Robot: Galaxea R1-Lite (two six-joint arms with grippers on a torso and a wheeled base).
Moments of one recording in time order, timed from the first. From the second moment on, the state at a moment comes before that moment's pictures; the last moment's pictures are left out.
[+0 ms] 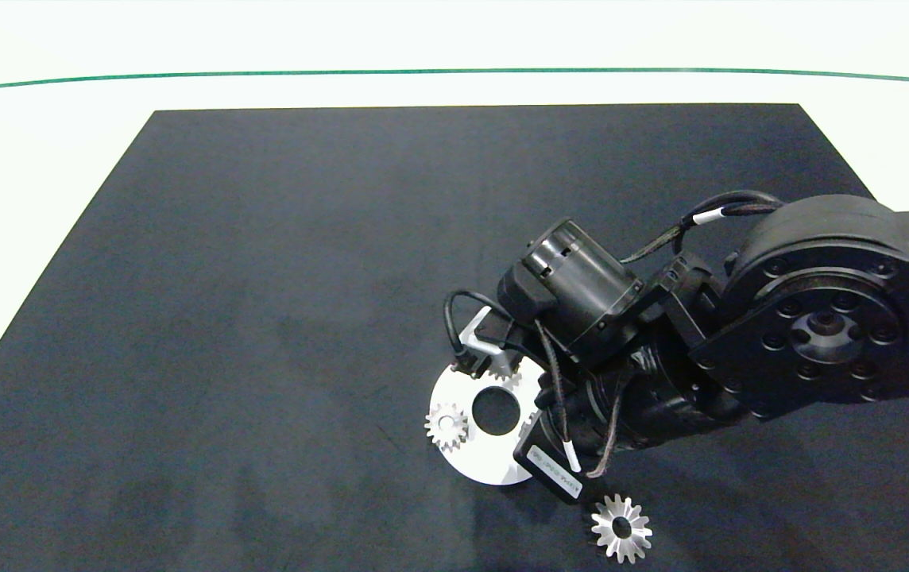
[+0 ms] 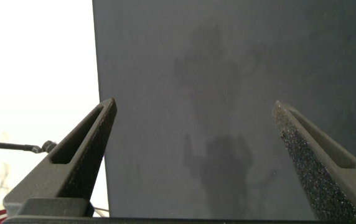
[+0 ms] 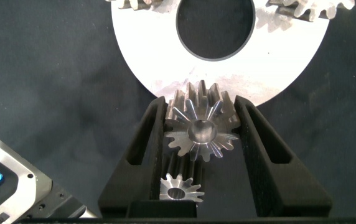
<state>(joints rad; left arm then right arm) 0.04 0.83 -1.30 0.76 0.03 0.25 0.88 1.91 -1.58 0.73 -0.22 -0.16</state>
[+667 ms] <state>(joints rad) 0.04 0.83 -1.30 0.76 0.03 0.25 0.88 1.91 -1.57 0.73 -0.26 -0.16</state>
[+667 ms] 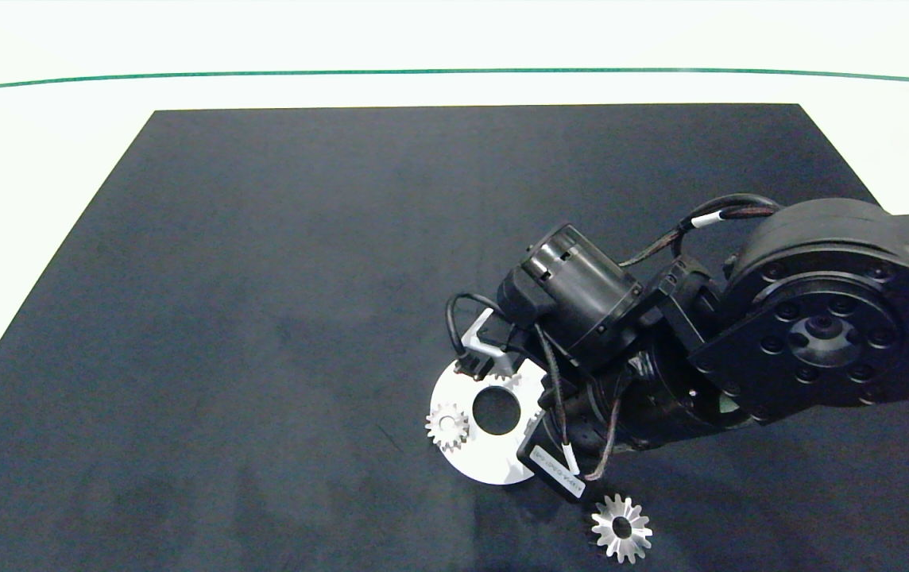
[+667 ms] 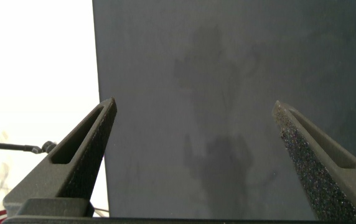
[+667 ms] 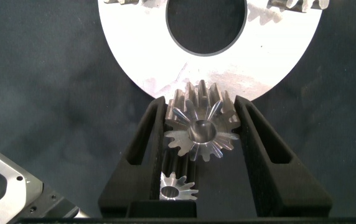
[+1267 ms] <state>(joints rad) 0.04 0.83 -1.31 0.76 0.03 0.25 0.88 1.91 -1.58 0.73 -0.26 -0.16</state>
